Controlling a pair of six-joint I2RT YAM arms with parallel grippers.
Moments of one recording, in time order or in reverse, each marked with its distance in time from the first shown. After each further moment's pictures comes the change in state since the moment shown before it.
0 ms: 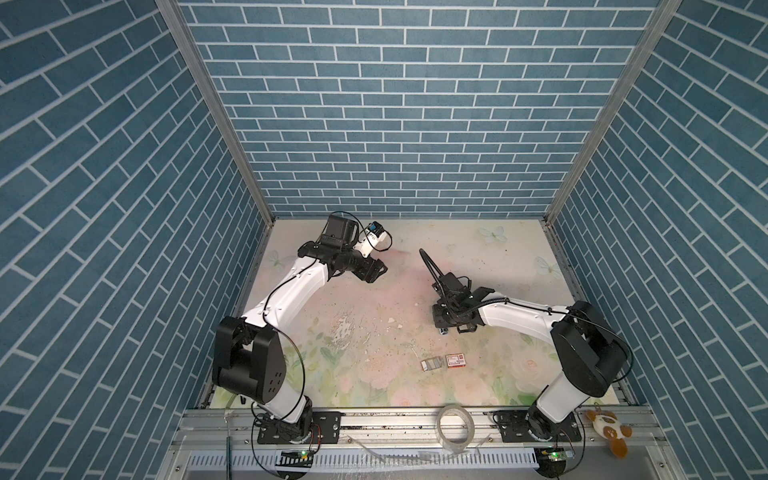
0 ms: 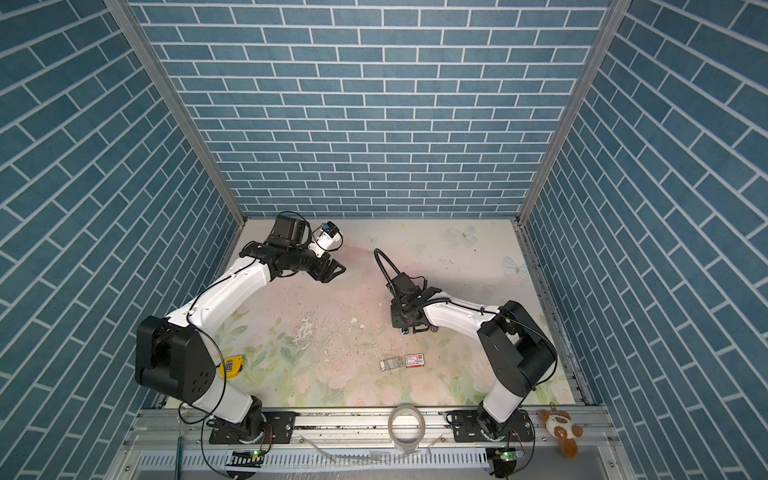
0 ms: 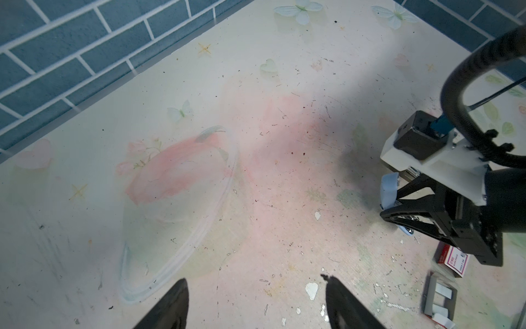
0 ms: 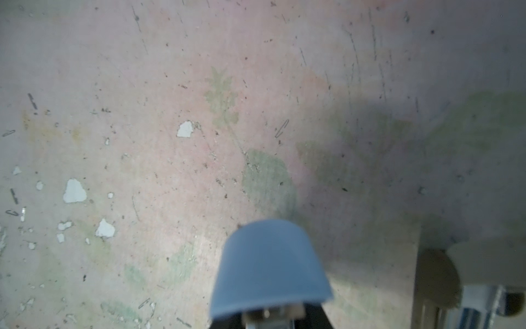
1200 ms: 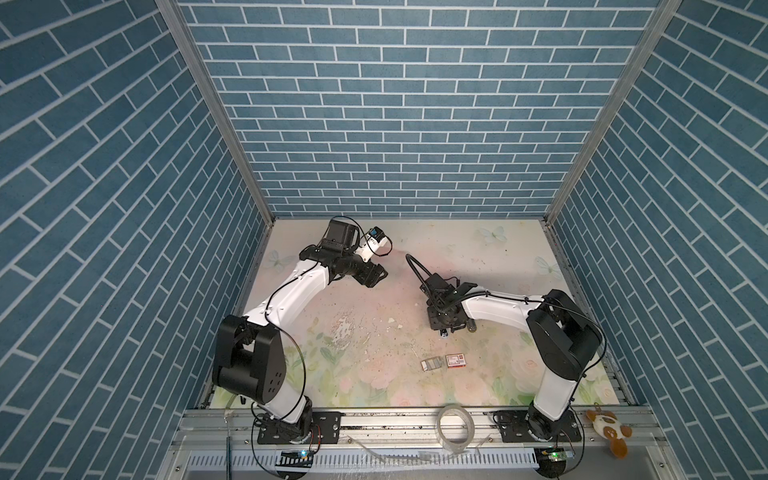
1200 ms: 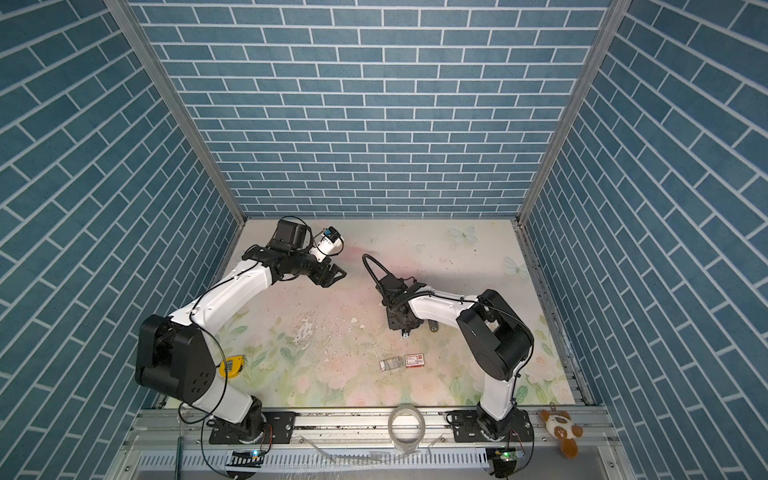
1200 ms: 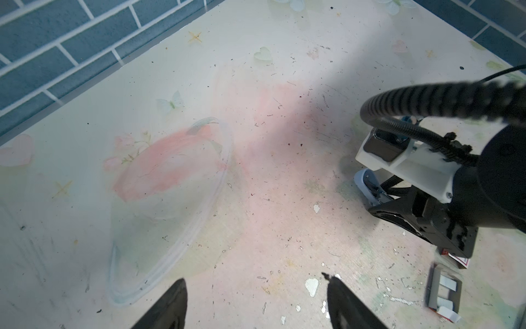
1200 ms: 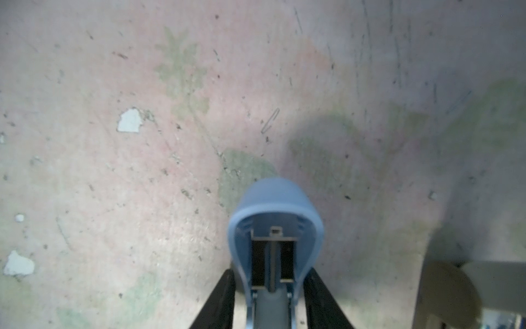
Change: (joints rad) left arm 0.000 0.000 -0.051 0.031 0.014 0.023; right arm 0.033 0.129 0.112 -0.124 0.077 0.018
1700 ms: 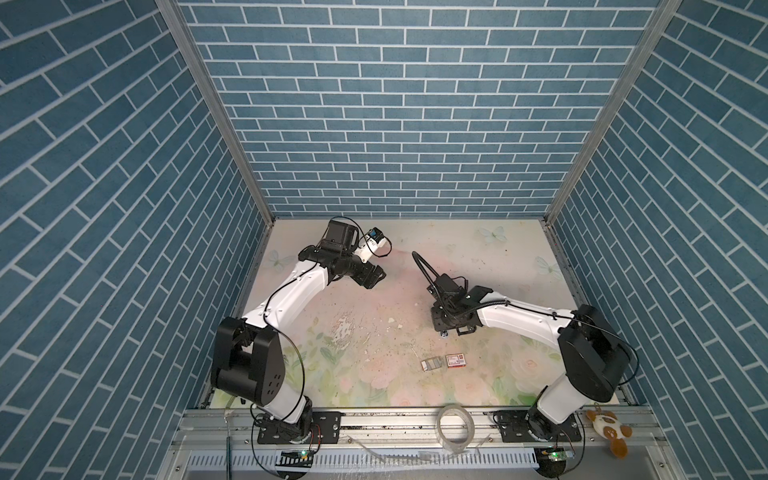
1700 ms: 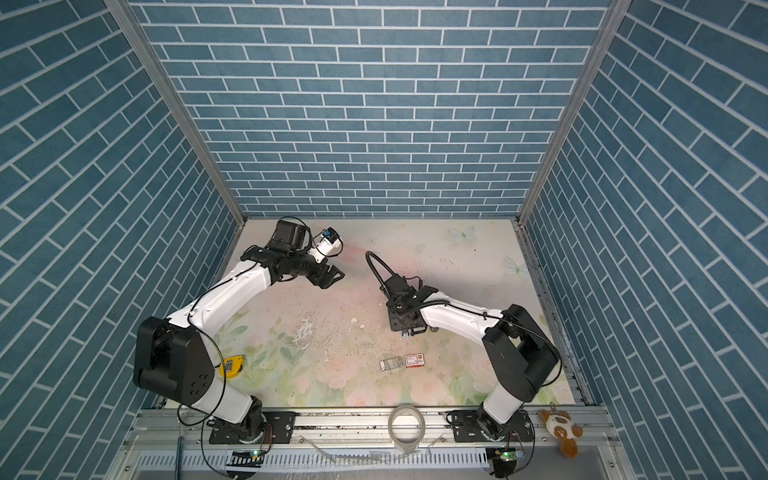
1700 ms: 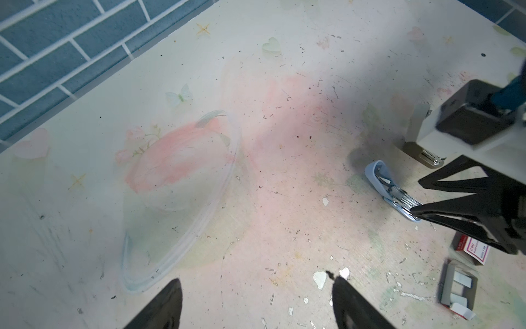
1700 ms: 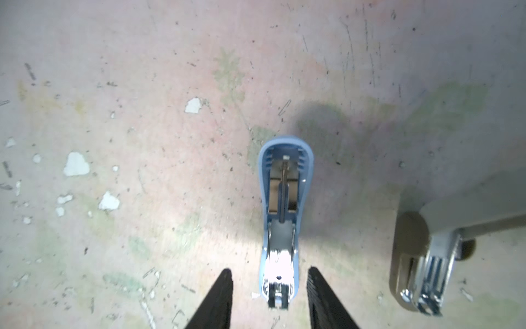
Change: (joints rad) left arm 0.000 -0.024 -0.013 -0.021 -0.050 0.019; right arm 0.032 -0.218 -0.094 -0.007 -0.029 0.001
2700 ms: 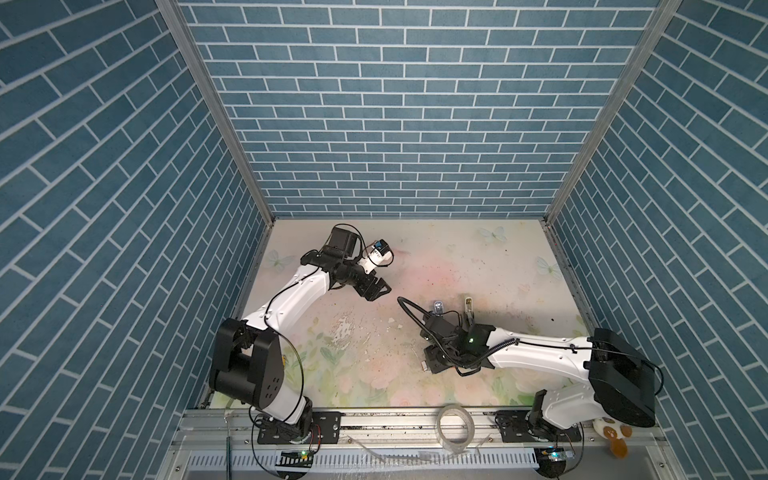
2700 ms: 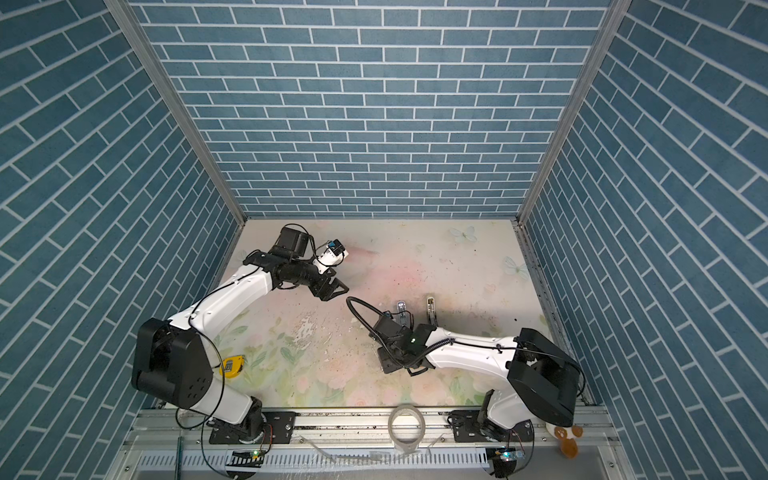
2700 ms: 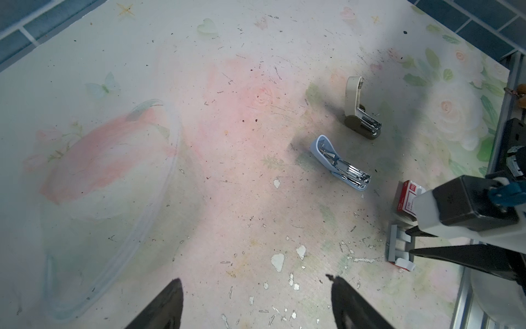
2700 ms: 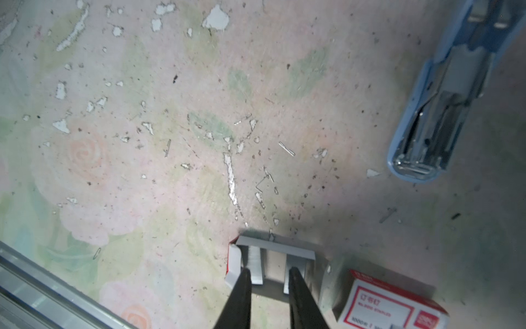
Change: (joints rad) left arm -0.024 -0.004 -0.044 -0.056 0.163 0.077; right arm 0.291 -0.138 -0.209 0.079 -0.048 0.113
